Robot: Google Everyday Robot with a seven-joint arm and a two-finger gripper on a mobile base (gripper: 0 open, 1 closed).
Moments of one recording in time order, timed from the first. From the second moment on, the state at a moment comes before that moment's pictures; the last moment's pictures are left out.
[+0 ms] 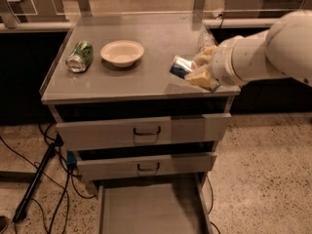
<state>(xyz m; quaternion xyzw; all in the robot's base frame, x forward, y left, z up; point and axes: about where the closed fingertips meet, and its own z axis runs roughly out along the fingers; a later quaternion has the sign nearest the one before) 0.580 -0.111 0.915 -0.54 0.71 -0.02 0.45</state>
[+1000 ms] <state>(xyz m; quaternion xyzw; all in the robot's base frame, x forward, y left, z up) 0.625 -0.074 0.938 -0.57 0.68 0.00 0.45</state>
